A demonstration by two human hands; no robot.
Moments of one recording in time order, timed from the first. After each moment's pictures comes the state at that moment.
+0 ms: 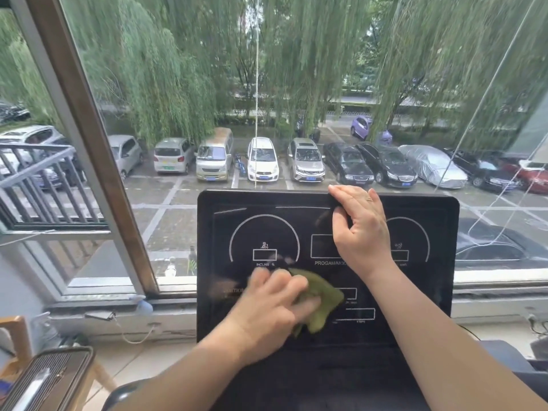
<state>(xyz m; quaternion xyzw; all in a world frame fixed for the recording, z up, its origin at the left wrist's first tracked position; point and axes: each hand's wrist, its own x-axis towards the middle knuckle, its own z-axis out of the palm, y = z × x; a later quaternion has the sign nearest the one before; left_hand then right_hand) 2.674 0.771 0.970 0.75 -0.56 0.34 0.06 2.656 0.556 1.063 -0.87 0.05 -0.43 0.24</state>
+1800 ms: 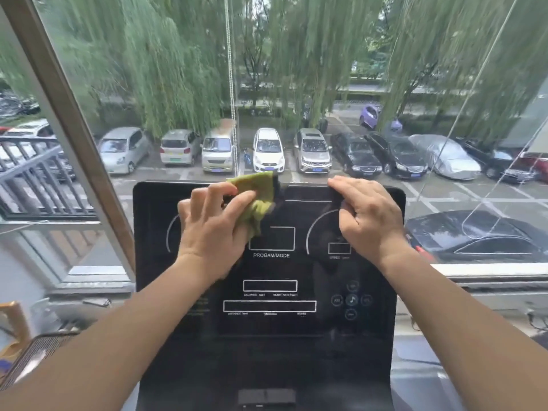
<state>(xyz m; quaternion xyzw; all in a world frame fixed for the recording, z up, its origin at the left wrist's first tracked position) 2.704 0.708 1.050 0.84 -0.30 0.40 0.22 2.612 0.435 1.082 -0.91 0.02 -0.40 0.12</state>
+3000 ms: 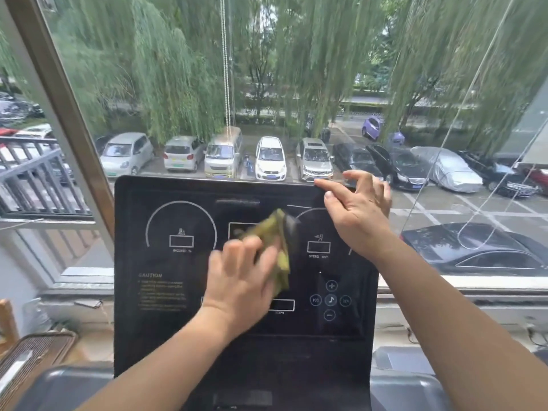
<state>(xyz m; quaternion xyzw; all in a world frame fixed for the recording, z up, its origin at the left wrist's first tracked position) 2.632 0.649 0.980 0.82 -0.36 0.43 0.13 2.598 0.420 1.095 -0.94 0.09 -0.26 0.21</state>
